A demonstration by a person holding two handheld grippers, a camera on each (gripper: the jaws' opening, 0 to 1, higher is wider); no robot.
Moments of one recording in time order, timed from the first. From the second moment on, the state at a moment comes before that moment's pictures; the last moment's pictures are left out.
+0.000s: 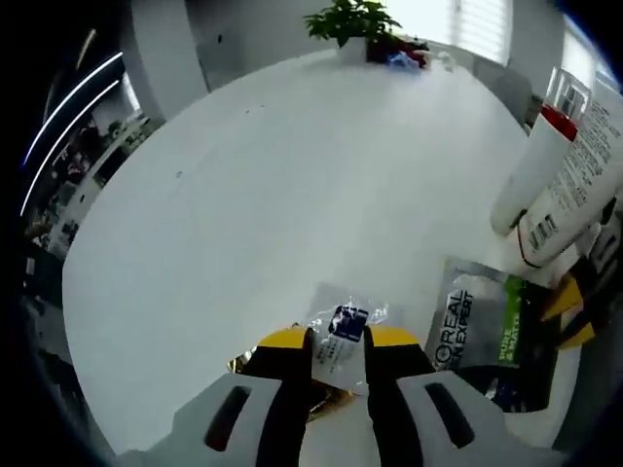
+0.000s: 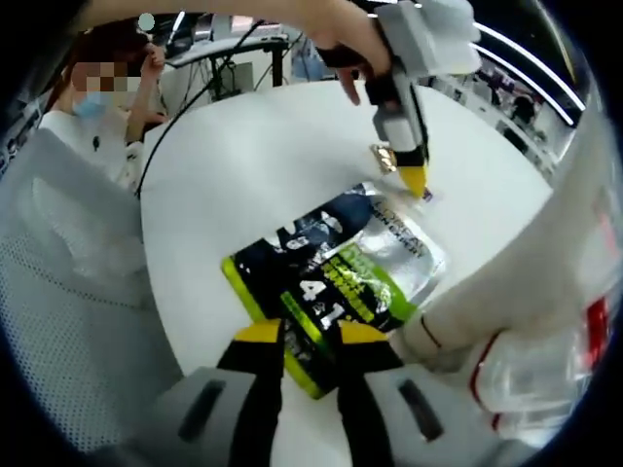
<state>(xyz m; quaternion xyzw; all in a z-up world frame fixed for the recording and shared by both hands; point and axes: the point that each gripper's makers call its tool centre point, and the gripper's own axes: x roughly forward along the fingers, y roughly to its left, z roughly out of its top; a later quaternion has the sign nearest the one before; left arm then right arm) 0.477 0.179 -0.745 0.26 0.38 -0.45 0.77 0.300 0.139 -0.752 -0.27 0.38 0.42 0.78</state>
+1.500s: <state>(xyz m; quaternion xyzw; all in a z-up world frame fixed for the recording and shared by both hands) 0.427 0.236 -0.744 0.27 0.38 -0.41 0.79 0.290 0.142 -0.654 -0.19 0.30 0.42 0.83</state>
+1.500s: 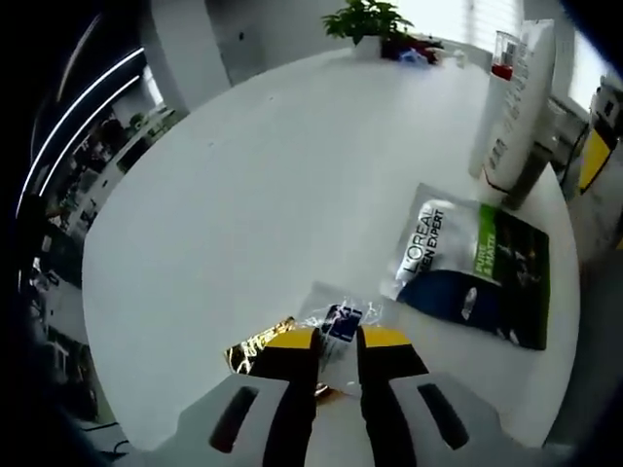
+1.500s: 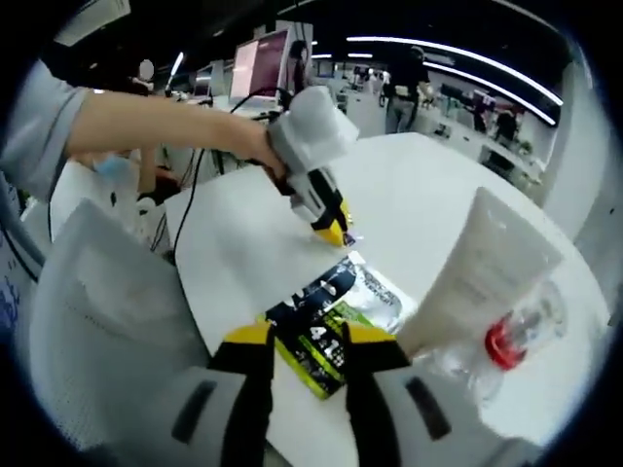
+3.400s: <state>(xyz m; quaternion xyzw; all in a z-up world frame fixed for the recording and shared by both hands) 0.376 0.262 -0.738 0.29 0.39 -0.42 0.77 0.290 0.023 -0.609 -0.13 0.29 0.28 0.91</state>
